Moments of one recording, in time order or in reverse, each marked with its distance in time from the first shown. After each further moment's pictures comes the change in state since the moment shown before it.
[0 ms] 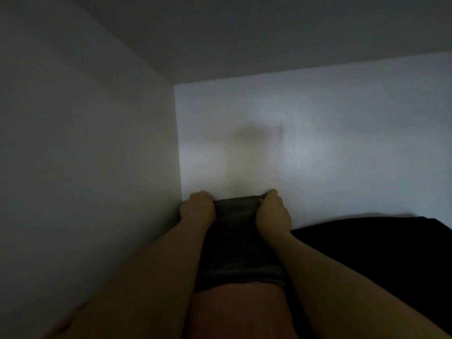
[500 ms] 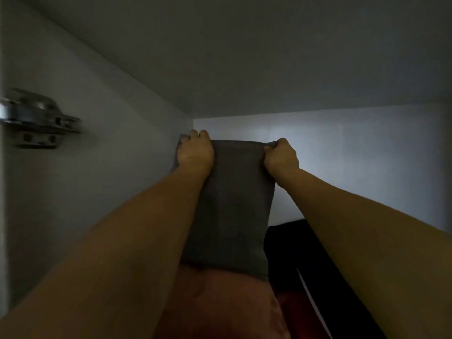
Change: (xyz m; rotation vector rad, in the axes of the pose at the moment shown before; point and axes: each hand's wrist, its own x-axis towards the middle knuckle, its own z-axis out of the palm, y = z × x) left_hand -0.116 0.022 -0.220 0.032 0.450 0.040; right_hand -0.056 -0.120 -0.209 0.297 0.136 -0.131
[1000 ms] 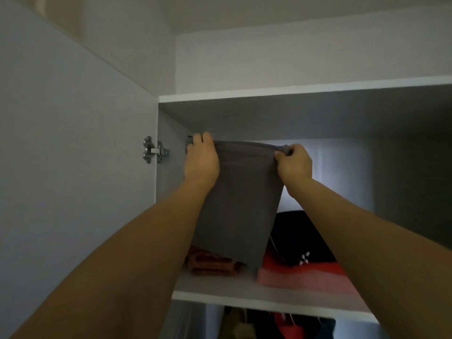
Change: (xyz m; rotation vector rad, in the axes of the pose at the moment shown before) left_hand -0.219 -0.004 -0.237 -0.297 0.208 0.011; right_hand -0.215 -0.118 -0.201 0.242 0.120 -0.038
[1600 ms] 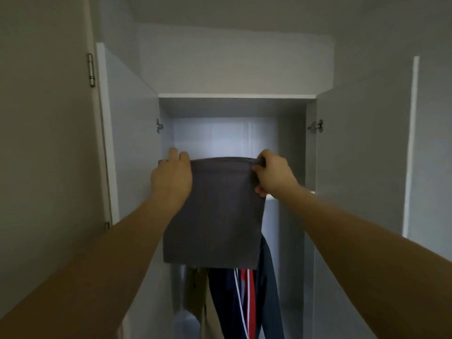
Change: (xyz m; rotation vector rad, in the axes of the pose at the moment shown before) left_hand -0.300 -0.018 -0.347 0.181 -0.256 0.232; right_hand -0.397 -0.241 -0.230 -0.452 -0.252 0.125
